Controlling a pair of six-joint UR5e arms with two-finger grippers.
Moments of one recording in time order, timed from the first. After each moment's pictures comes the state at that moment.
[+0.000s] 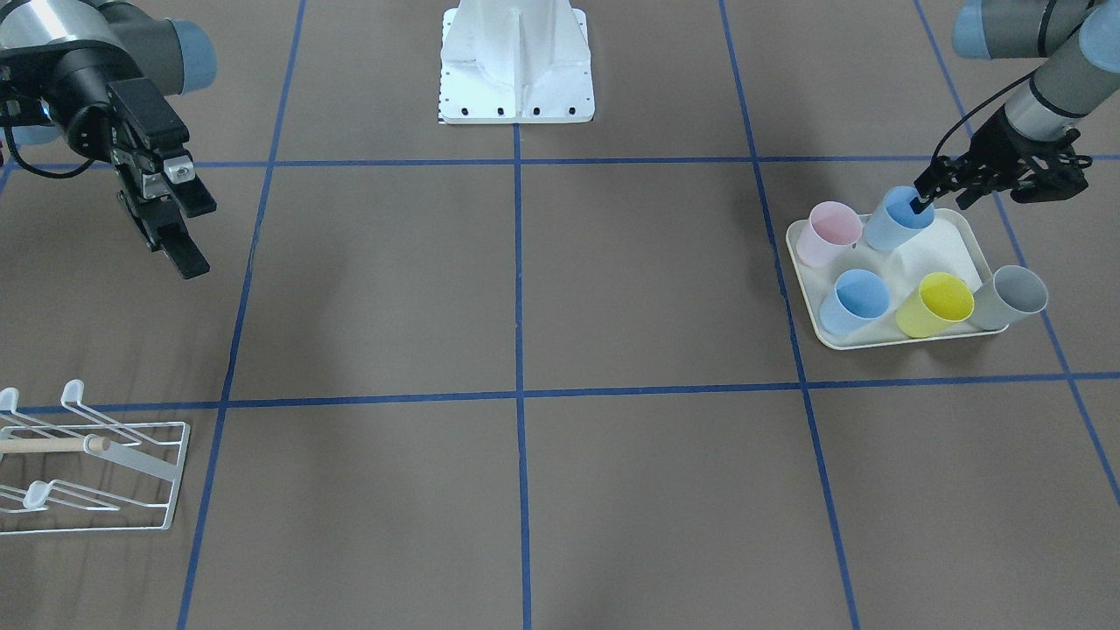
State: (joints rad) left arm -0.94 -1.28 -1.83 -2.24 -2.21 -0.99; right arm 0.80 -1.37 1.89 -0.29 1.41 1.74
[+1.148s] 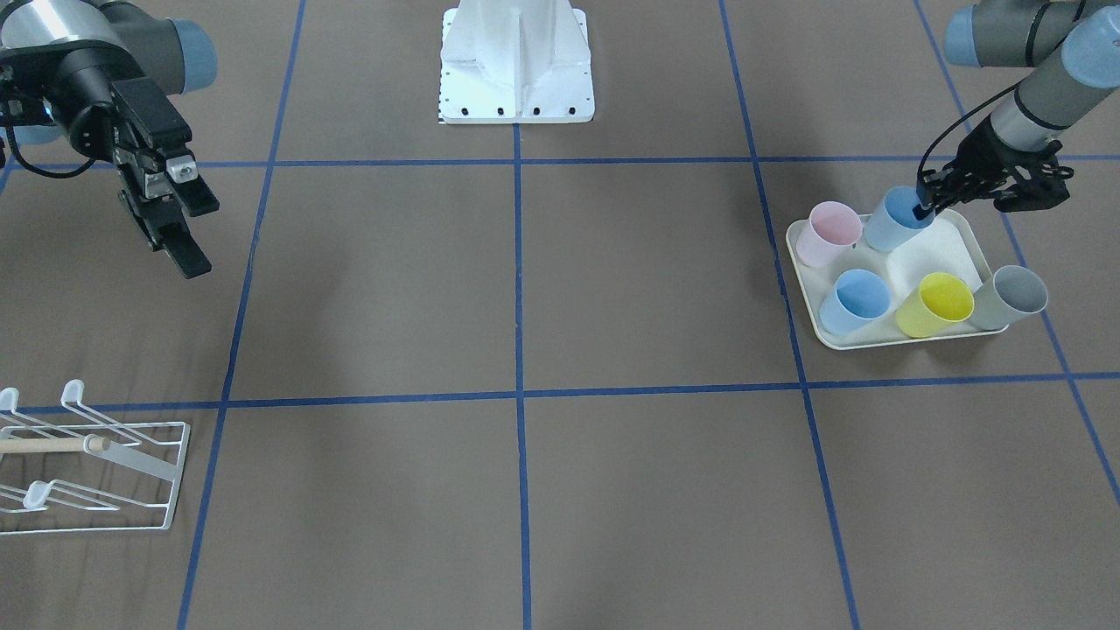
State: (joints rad) left arm -0.92 -1.30 -1.82 -2.24 -2.21 -0.99; right arm 0.80 -1.37 1.89 -0.29 1.41 1.73
